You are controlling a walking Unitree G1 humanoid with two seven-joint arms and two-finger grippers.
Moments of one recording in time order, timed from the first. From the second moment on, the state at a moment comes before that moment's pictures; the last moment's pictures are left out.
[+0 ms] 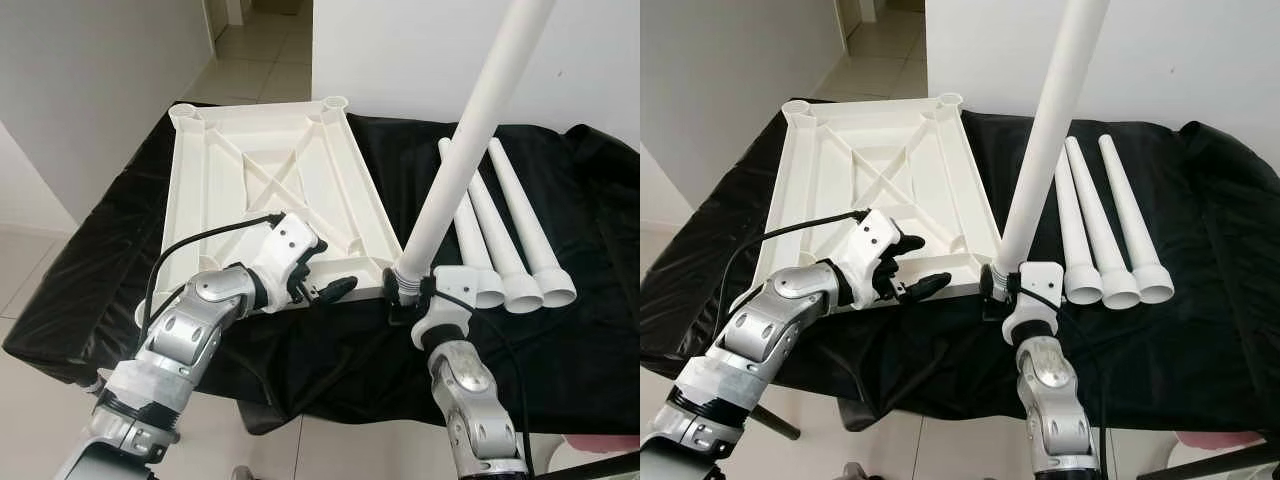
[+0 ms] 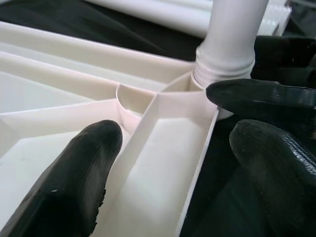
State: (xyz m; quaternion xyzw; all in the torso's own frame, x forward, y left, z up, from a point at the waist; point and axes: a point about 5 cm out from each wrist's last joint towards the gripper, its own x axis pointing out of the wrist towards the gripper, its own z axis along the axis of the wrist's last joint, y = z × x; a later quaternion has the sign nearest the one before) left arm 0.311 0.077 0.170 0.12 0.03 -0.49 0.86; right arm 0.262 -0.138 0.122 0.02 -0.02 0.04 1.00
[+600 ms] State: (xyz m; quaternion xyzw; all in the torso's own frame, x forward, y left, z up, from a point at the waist) left arm 0.336 0.089 0.155 0.16 0.09 -0.45 0.87; right arm 0.243 -0.144 0.120 0.01 -0.05 0.08 1.00
